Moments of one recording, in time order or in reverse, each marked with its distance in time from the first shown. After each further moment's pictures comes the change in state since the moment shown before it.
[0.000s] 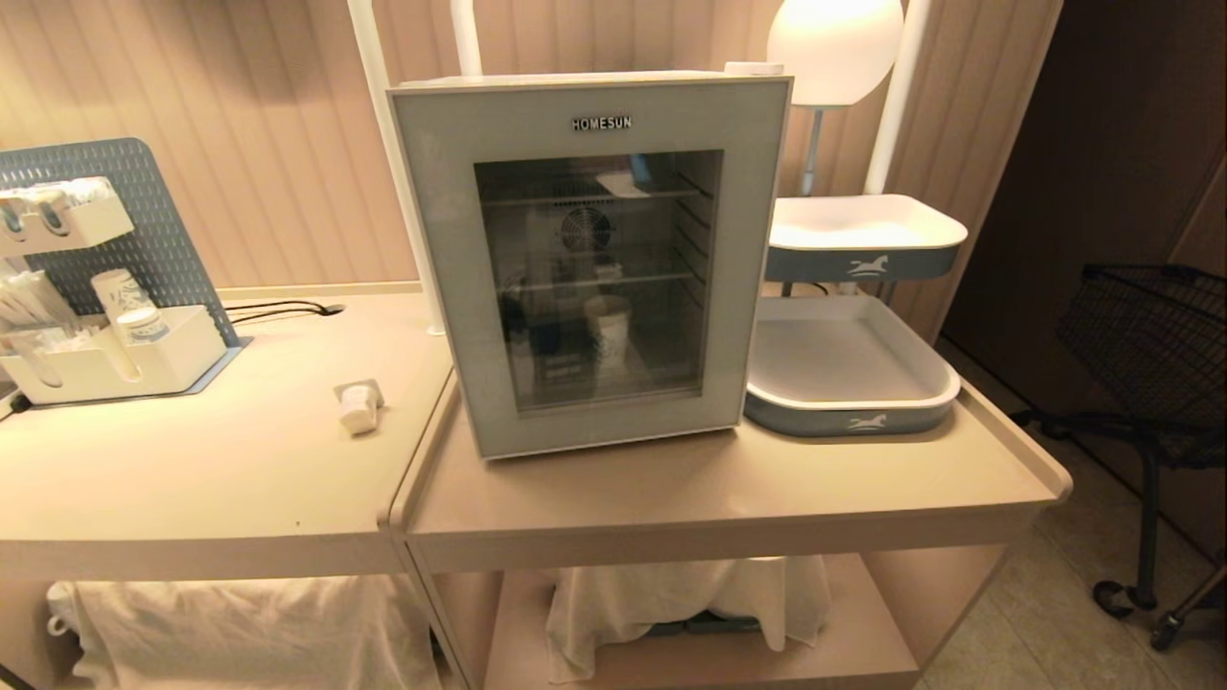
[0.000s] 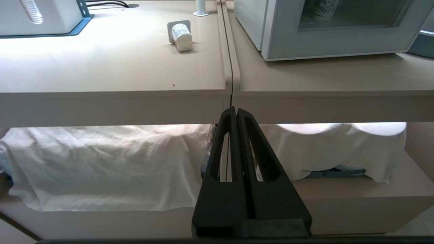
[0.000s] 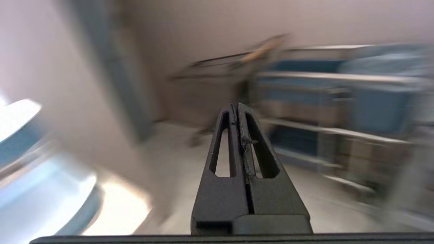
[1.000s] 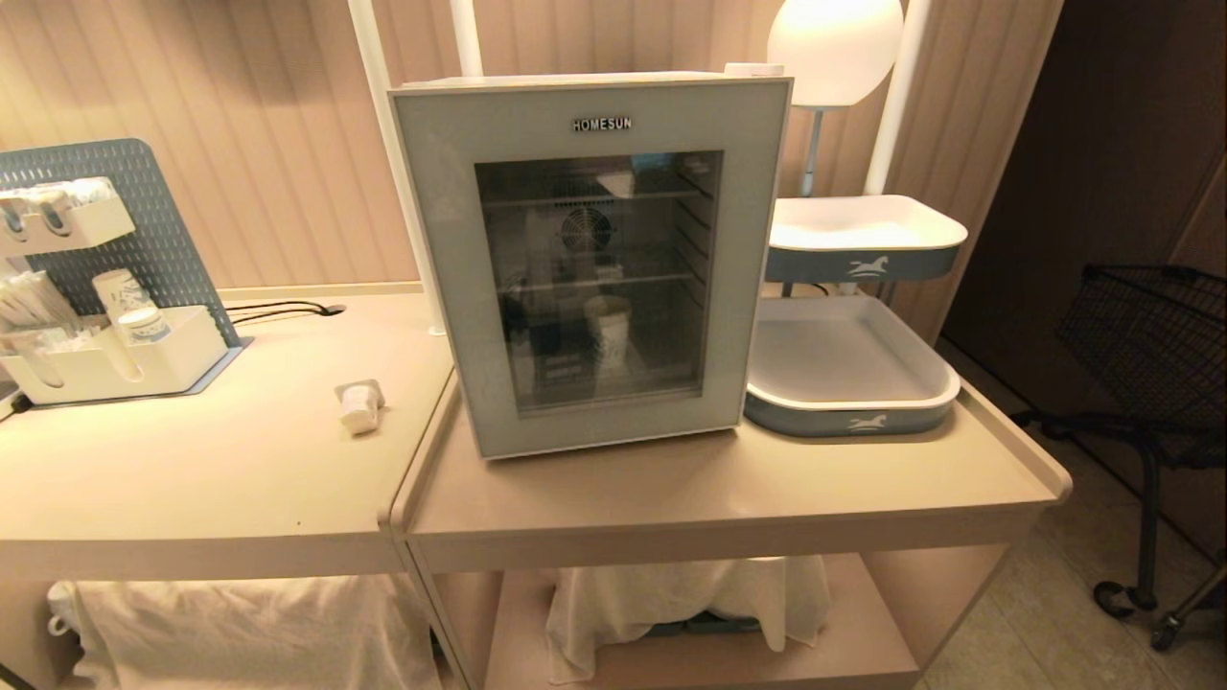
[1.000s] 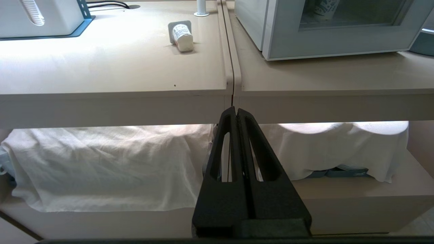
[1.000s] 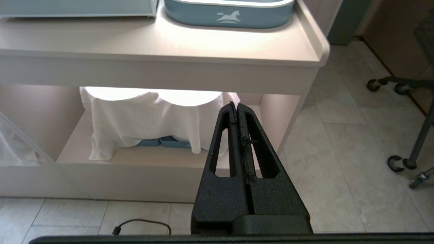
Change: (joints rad) left arm 0.000 0.000 0.000 0.000 -0.001 0.010; right arm 0.026 -0.522 0.293 0.664 0.964 -0.028
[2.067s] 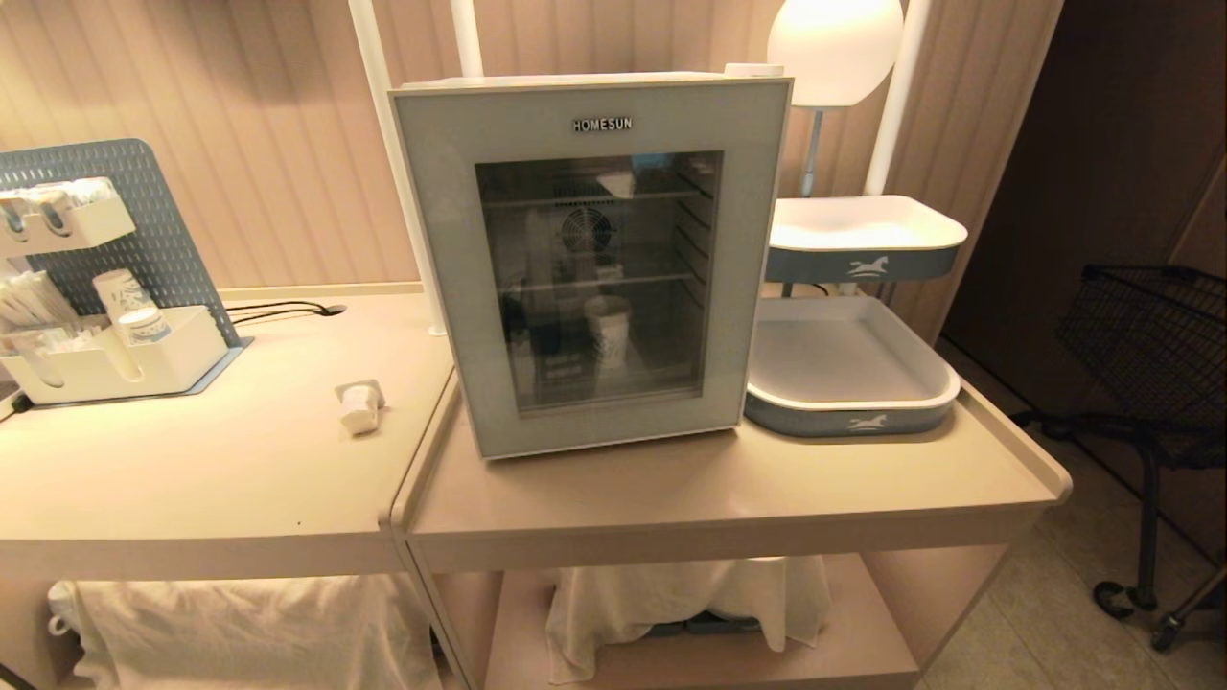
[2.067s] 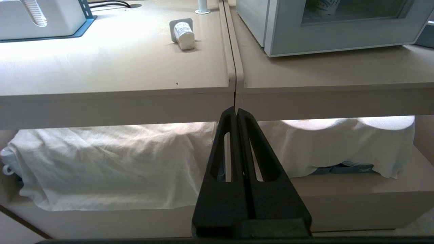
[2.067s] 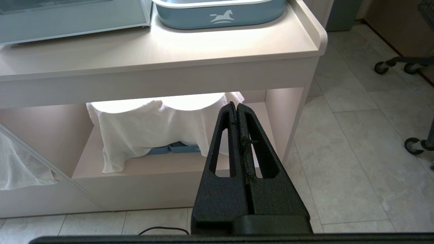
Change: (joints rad) left arm 0.000 0.000 0.000 0.009 0.002 0.023; right arm 0.000 -0.002 0.019 -0.024 -0.040 0.107
